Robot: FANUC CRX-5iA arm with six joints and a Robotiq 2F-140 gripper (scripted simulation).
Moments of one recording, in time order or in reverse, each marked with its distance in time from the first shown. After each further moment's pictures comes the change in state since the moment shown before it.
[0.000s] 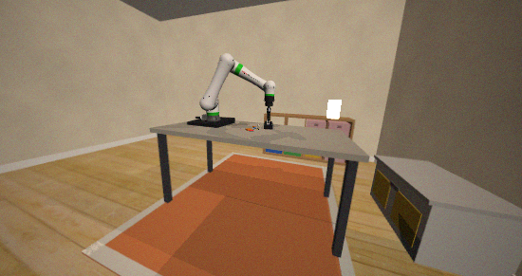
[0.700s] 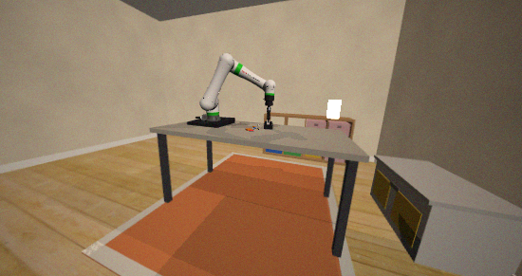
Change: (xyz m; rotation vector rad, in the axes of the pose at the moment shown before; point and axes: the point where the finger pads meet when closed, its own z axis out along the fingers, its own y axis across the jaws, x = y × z) arm 0.000 0.000 -0.006 0.000 0.000 0.000
